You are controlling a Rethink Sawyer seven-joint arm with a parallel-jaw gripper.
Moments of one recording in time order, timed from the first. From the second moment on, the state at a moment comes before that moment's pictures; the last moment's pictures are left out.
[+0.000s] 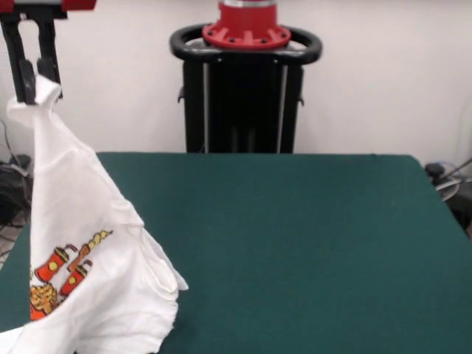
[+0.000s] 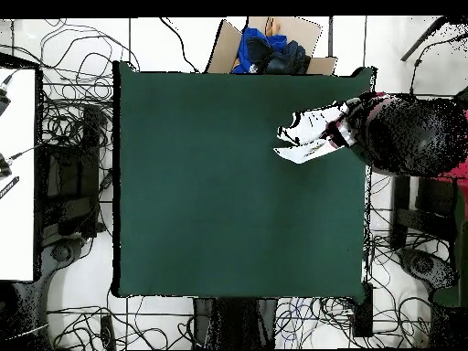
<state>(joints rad) -0.91 -0.87 0.74 1.44 -0.39 0.93 0.87</state>
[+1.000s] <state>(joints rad) -0.79 -0.88 0.72 1.57 -0.43 0.71 0.87</state>
